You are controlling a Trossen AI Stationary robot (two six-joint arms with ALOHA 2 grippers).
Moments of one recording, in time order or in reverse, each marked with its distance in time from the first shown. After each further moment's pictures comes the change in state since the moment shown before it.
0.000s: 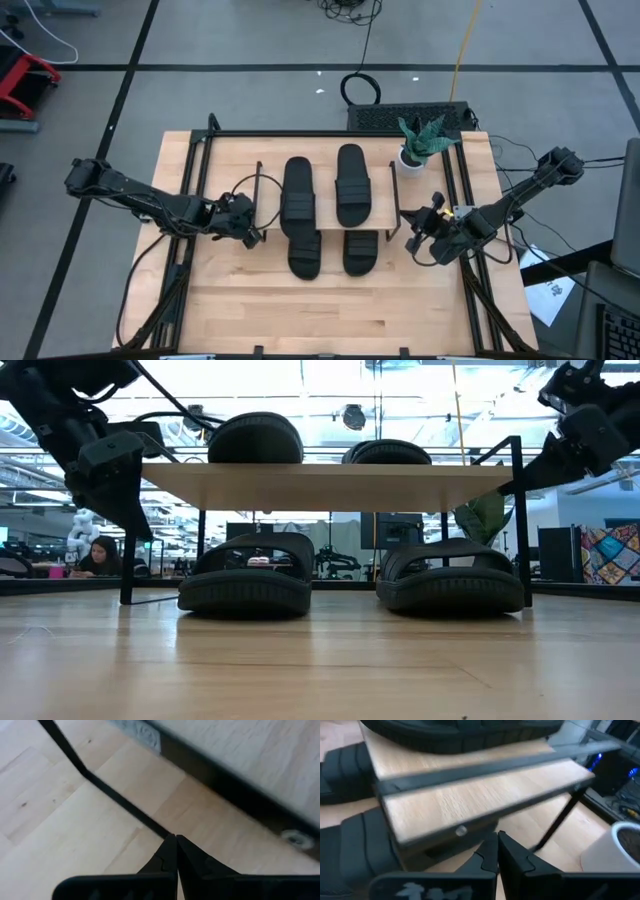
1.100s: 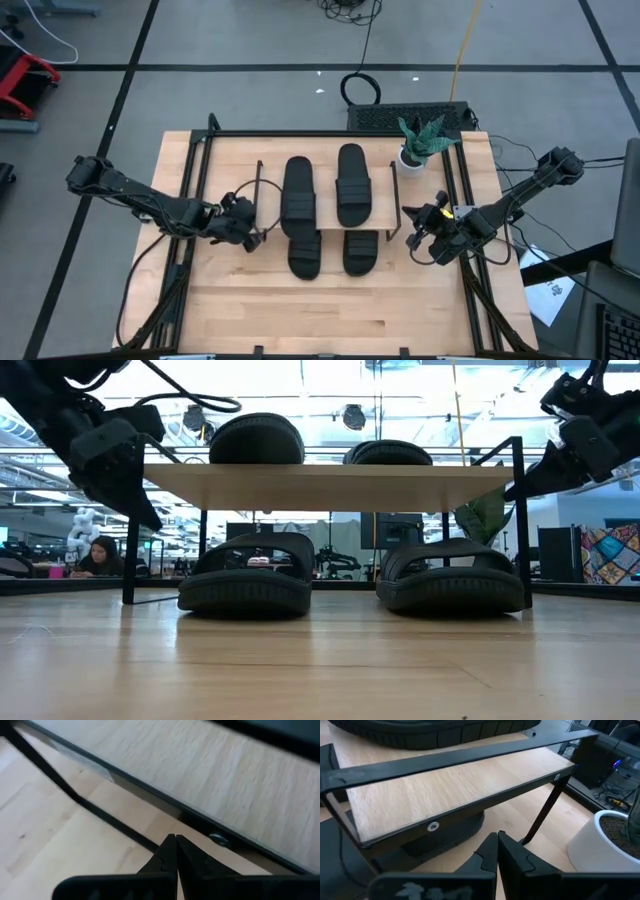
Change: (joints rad) left arm -0.067 0.001 -0.001 0.061 -0.077 0.097; right arm 0.000 0.000 -0.004 -0.104 0.045 0.136
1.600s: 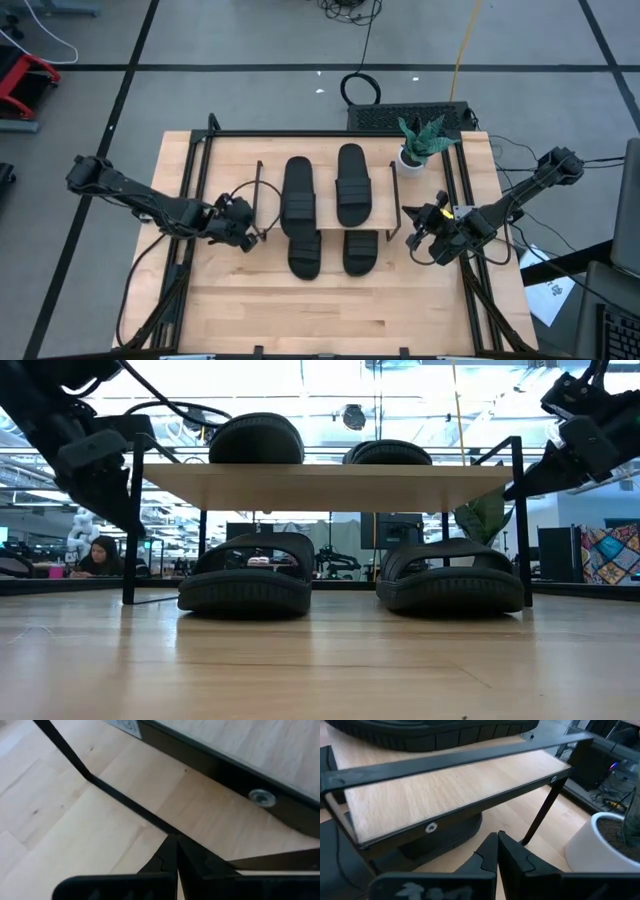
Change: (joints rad) left arm -0.013 -0.008 0.000 -0.103 0.011 -0.083; right arm 0.000 0.000 0.000 0.000 0.002 -0.001
